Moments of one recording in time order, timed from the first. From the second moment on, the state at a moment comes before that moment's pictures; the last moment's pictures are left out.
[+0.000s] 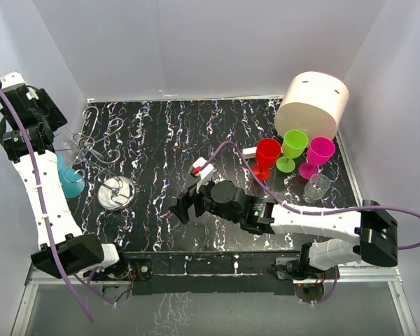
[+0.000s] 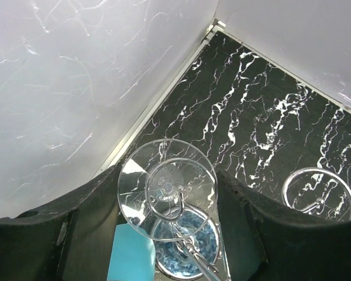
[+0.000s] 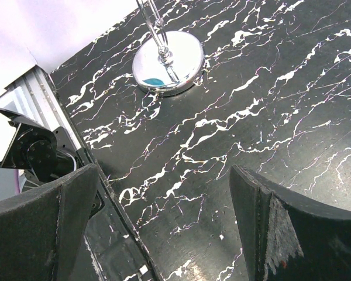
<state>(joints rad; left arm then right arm) 0.40 1.31 1.70 -0.86 -0.16 -0.15 1.23 1.30 0.89 0.18 0.21 0.32</state>
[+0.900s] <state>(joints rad) 0.40 1.21 1.61 -0.82 -0.03 -0.13 1.24 1.30 0.89 0.18 0.22 0.32</state>
